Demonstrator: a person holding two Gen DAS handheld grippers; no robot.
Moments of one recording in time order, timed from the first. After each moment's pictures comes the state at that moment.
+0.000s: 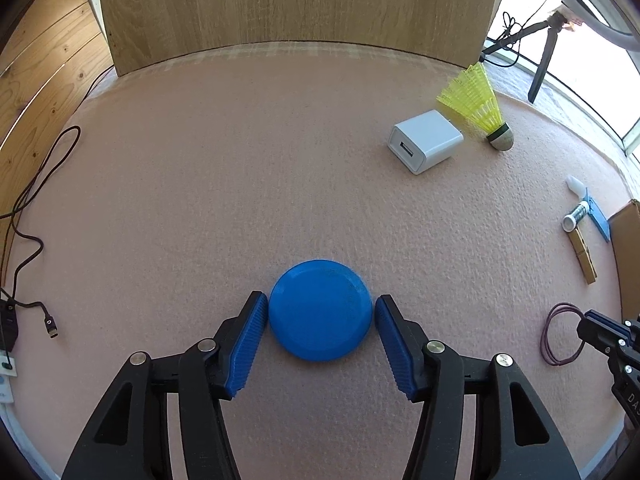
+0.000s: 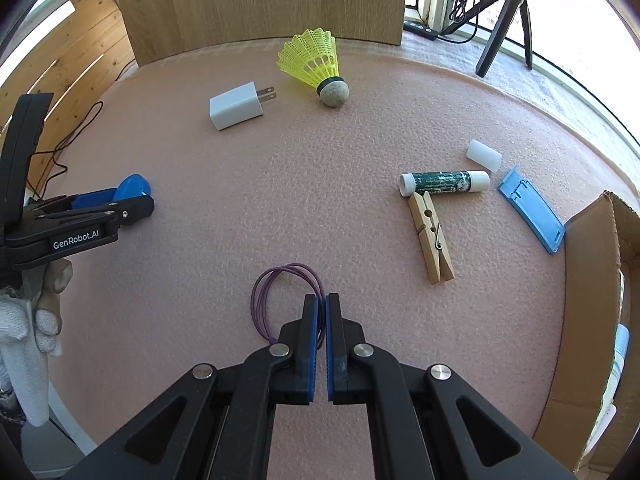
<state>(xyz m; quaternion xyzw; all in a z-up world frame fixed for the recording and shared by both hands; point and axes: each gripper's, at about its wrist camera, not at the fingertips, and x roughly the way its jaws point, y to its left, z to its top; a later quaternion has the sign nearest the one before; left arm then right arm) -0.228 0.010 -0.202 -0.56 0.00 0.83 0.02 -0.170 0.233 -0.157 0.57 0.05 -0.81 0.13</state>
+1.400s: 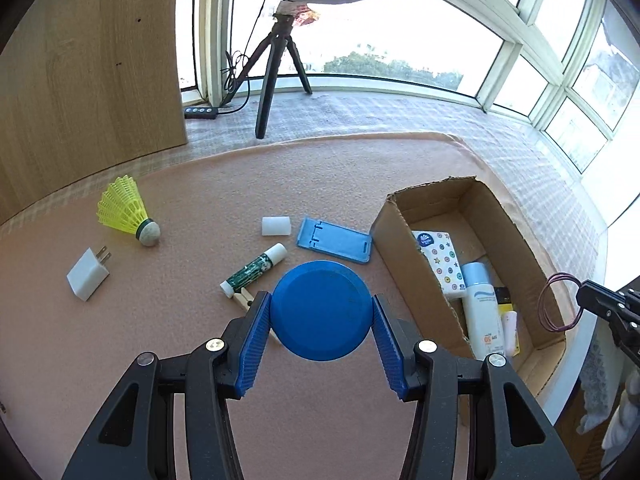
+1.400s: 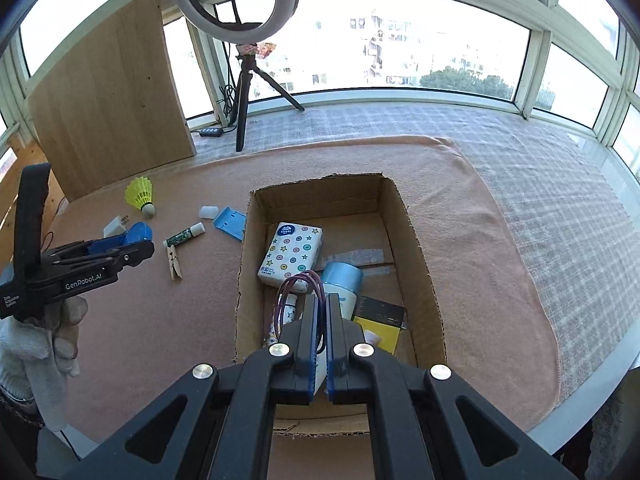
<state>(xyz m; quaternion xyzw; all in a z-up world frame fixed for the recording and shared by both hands) -0.192 0.287 -0.106 -0.48 0.04 0.84 0.26 -0.073 0.487 -0.046 0.47 -0.06 -0.88 -0.04</state>
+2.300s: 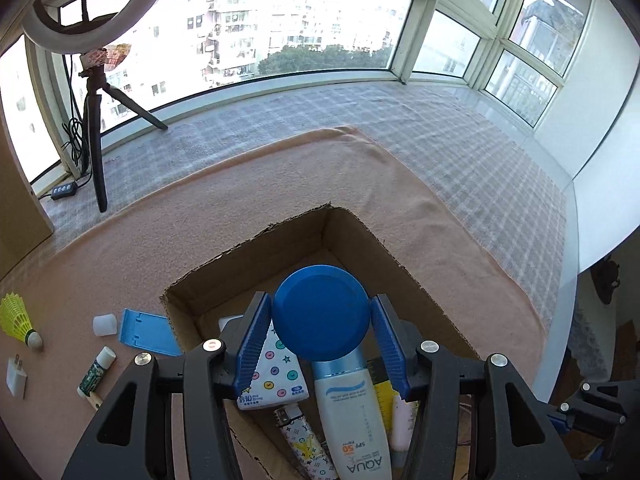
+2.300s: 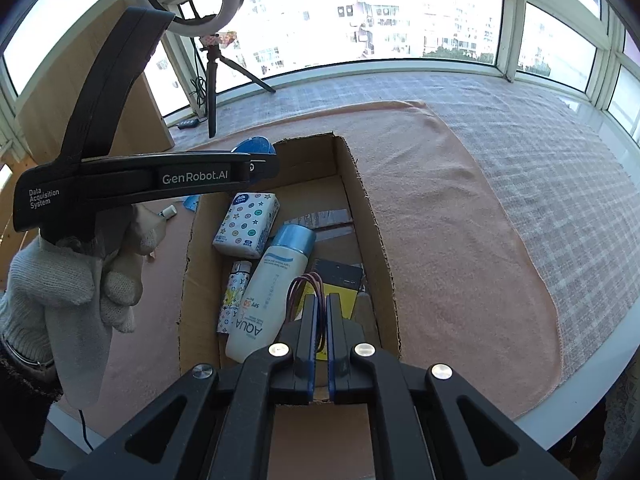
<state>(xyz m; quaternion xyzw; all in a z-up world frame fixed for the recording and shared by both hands) -0.185 0.474 -0.108 -0.46 0.10 0.80 0.36 -0.048 0.531 -0.074 0.48 -0.10 -0.87 -0.03</state>
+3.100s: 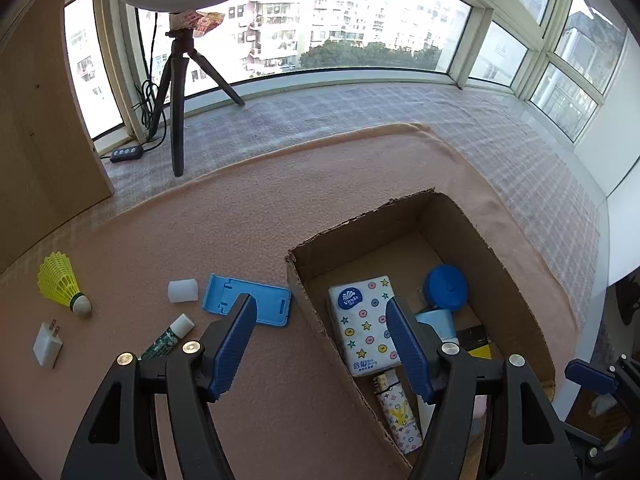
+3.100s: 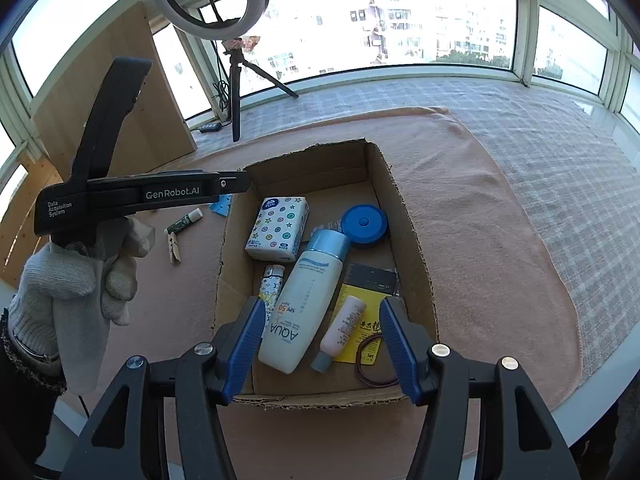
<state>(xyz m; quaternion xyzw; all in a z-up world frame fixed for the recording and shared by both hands) -0.220 0.388 -0.116 -0.48 0.09 0.83 0.28 -0.049 0.510 -0.071 0.47 -0.11 -0.88 -0.01</state>
